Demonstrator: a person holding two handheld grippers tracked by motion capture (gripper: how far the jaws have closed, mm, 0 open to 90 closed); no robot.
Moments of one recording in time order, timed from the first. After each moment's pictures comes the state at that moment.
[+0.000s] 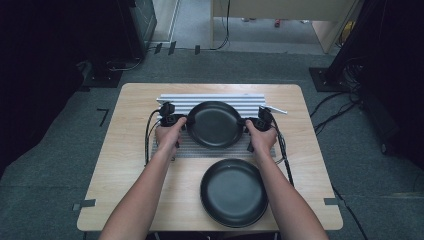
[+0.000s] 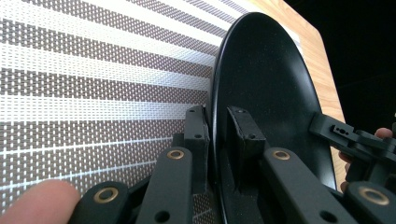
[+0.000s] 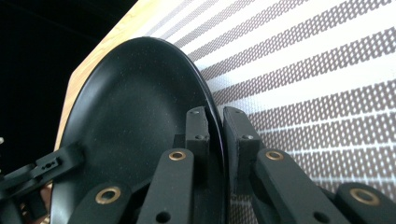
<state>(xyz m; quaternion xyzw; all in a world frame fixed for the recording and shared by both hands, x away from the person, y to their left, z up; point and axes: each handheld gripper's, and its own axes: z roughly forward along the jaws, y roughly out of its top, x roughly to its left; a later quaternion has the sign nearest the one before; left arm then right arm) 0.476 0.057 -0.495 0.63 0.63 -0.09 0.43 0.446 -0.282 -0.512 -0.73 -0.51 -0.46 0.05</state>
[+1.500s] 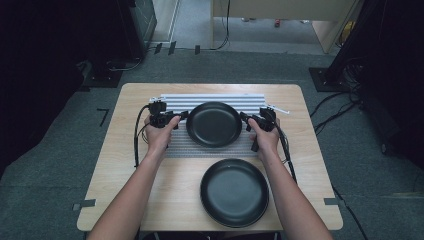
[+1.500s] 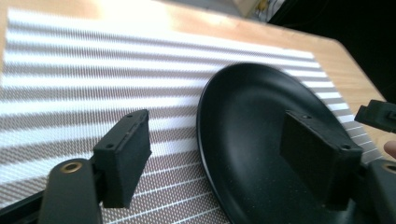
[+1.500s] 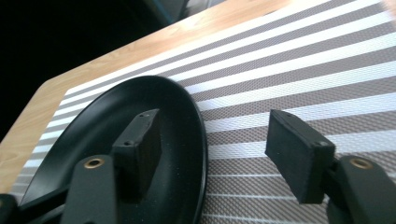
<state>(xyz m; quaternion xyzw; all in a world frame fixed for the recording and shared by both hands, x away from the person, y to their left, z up) 0.450 0.078 -0.459 0.68 0.57 0.08 0.46 0.433 -0.284 -0.498 -0.67 -0.55 -0.48 -0.12</state>
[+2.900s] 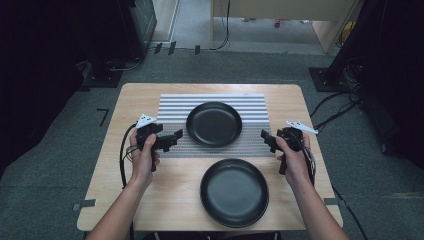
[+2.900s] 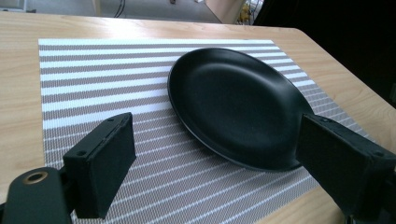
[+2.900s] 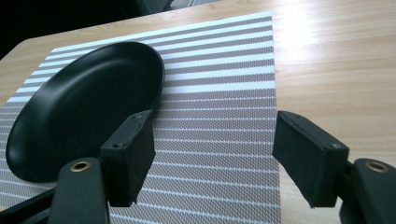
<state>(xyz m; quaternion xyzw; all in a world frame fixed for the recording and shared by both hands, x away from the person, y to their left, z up) 0.352 0.097 -0.434 0.71 0.50 0.14 0.48 0.333 -0.334 -0.464 -0.64 -0.61 -0.44 -0.19</state>
